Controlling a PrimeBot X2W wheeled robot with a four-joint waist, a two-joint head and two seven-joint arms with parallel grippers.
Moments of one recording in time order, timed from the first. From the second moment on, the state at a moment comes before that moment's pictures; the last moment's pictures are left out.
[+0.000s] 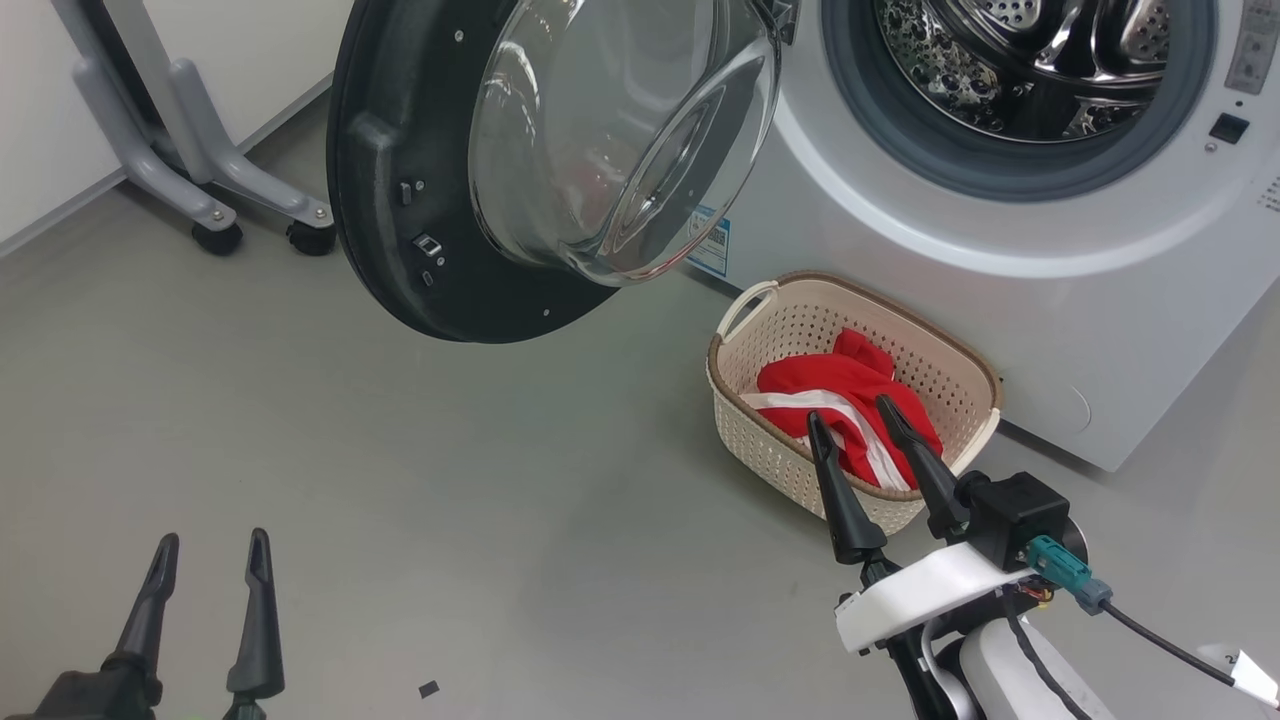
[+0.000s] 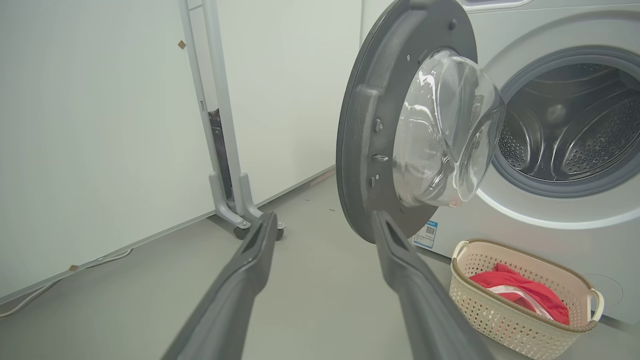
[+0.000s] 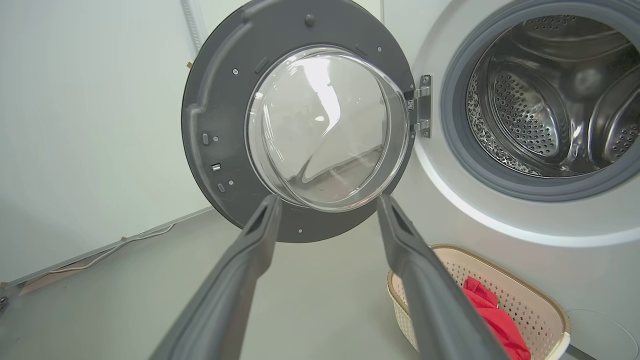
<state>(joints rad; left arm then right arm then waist) 0.17 0.08 0.05 -0.01 -0.29 -0.07 -0.25 -0.12 -0.05 0.39 0.20 0.40 0.10 -0.25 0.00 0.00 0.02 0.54</state>
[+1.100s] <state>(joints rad) 0.17 0.08 0.05 -0.01 -0.28 -0.08 -0.25 -0.12 -0.05 0.37 0.20 0.40 0.09 -0.25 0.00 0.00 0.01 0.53</state>
